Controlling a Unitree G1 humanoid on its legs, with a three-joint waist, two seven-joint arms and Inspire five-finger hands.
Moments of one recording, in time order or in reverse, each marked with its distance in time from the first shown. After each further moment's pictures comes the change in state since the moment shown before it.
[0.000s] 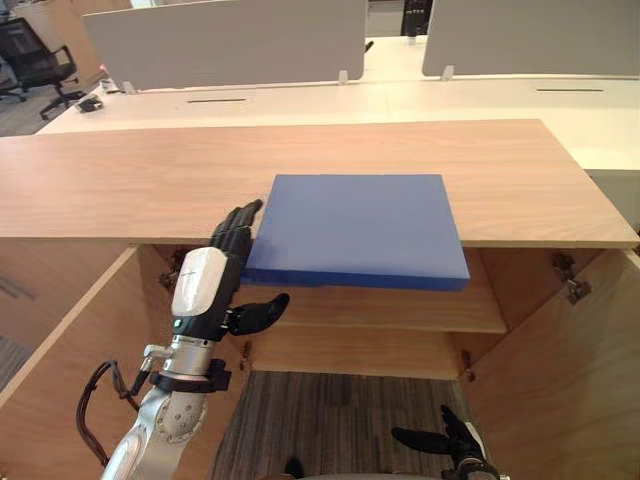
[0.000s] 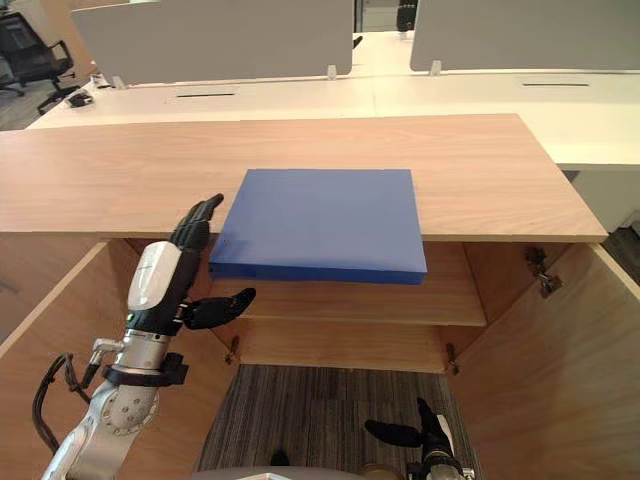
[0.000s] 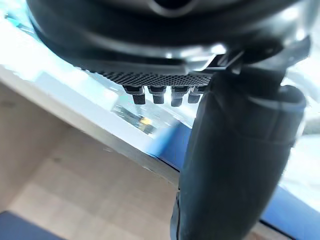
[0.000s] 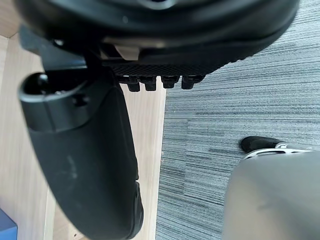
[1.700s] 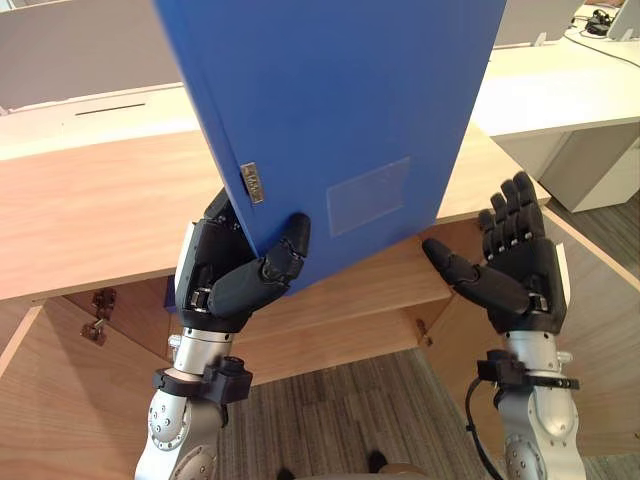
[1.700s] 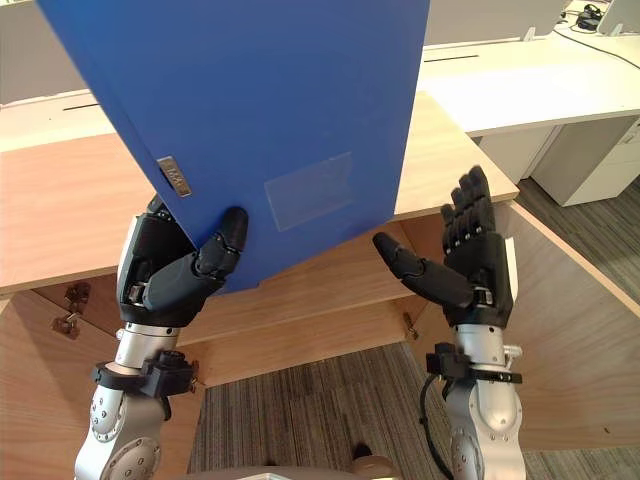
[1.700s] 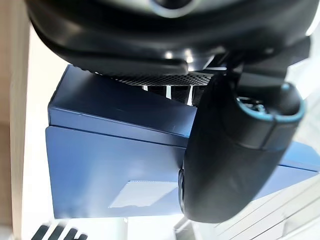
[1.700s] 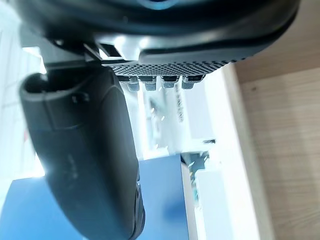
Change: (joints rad) left arm 0.067 -0.207 -0.069 -0.320 -1.309 0.040 -0.405; right arm 0.061 -0.062 -0.107 -1.363 0.362 -0.109 0.106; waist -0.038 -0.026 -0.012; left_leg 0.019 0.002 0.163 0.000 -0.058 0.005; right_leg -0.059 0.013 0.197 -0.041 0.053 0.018
